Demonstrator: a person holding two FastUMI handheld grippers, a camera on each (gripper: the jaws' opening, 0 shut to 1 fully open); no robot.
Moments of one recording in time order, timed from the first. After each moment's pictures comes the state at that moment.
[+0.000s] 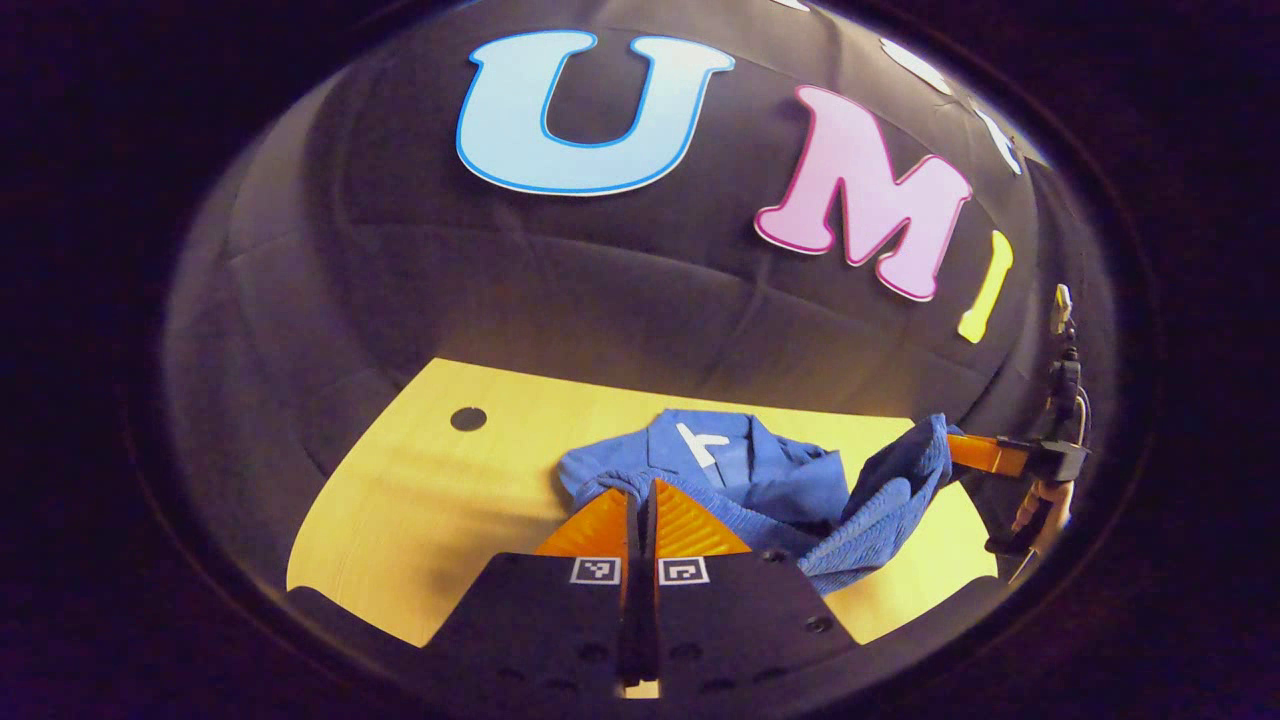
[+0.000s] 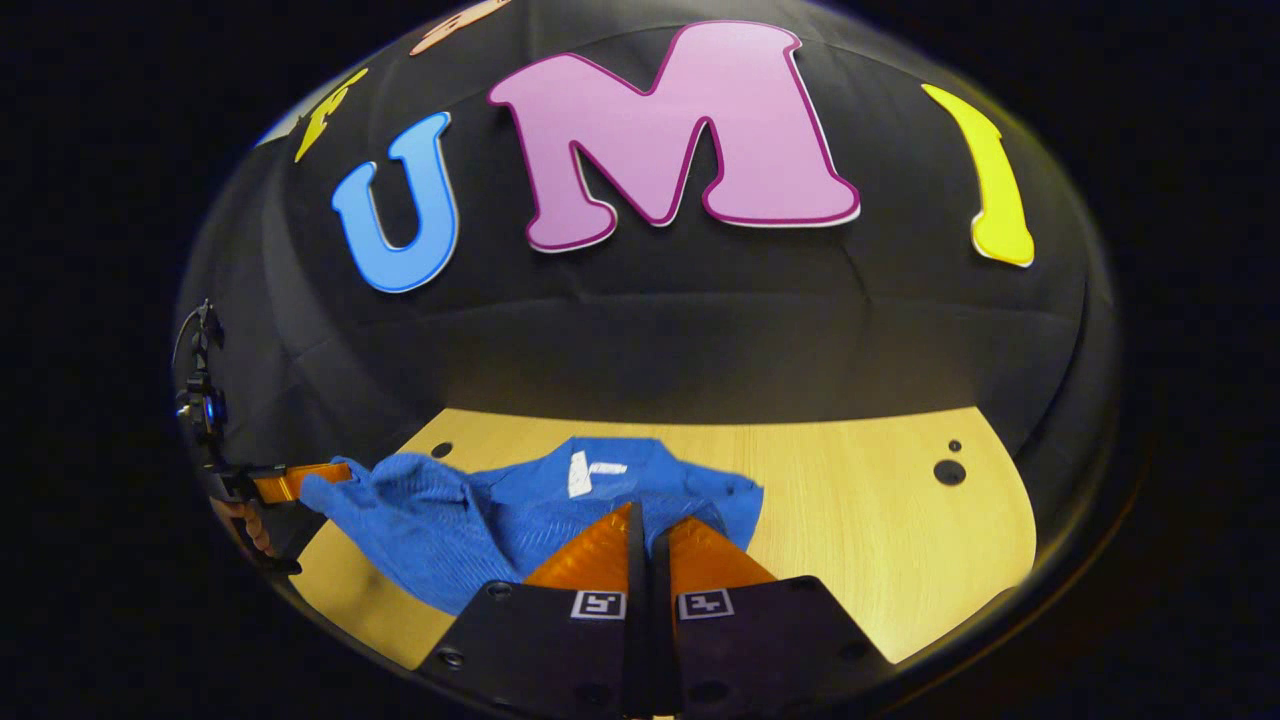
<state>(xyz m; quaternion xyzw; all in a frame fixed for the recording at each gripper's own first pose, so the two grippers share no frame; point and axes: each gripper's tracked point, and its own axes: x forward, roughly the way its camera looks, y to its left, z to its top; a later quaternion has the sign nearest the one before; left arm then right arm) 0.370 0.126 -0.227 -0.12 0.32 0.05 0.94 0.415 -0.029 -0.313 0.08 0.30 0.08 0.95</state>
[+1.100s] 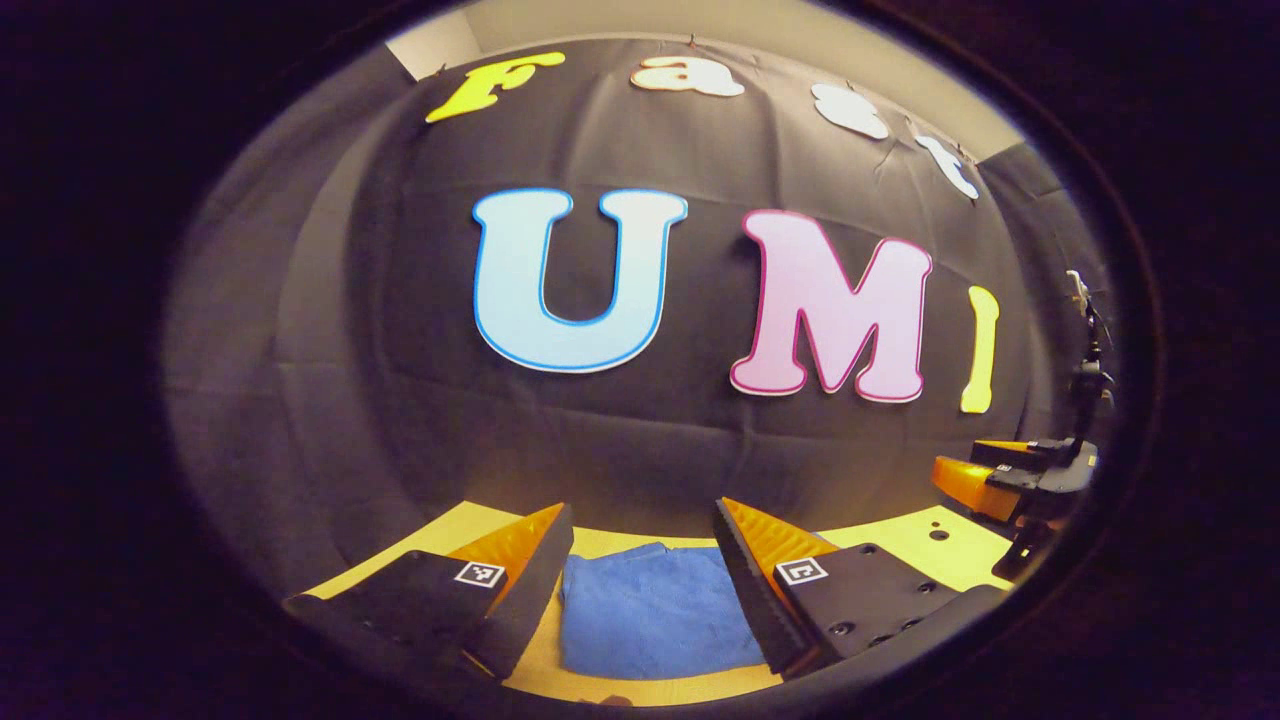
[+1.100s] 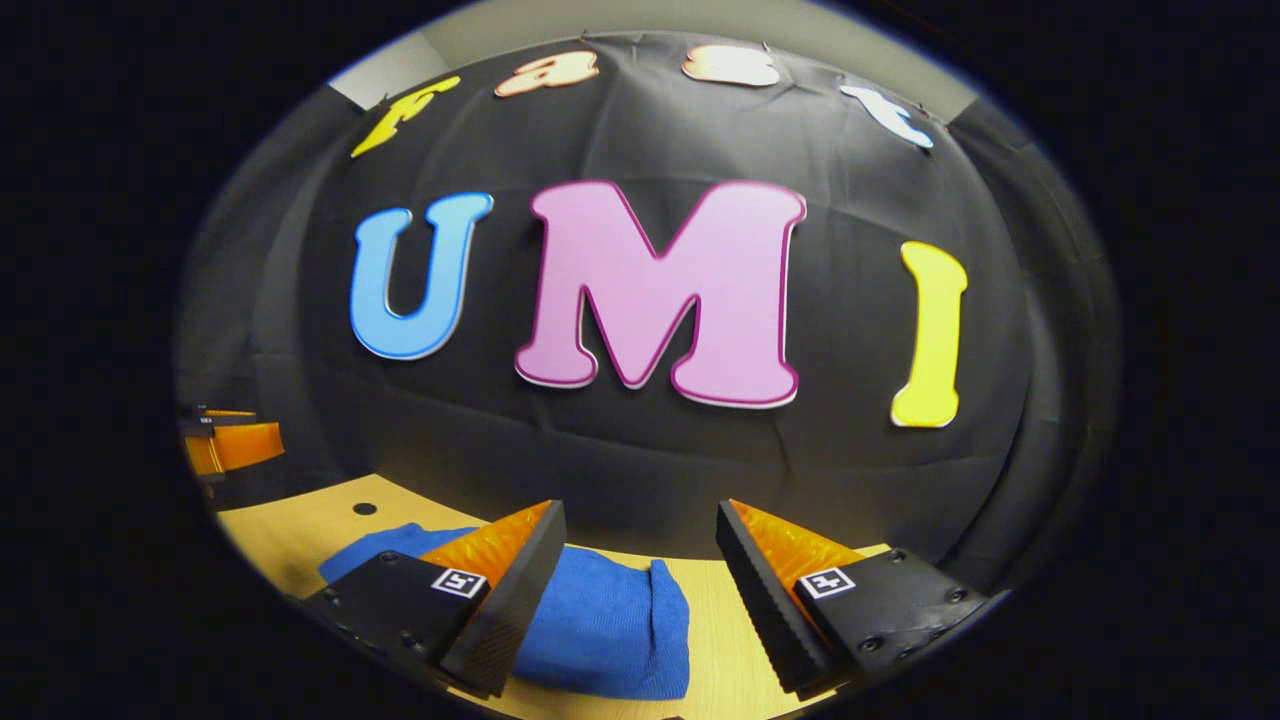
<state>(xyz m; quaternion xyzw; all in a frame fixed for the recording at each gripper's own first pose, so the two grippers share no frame) 0.309 0.086 -0.118 -0.05 0.07 0.11 0.99 0.384 -0.031 -0.213 -0.04 0.05 0.02 1.00</state>
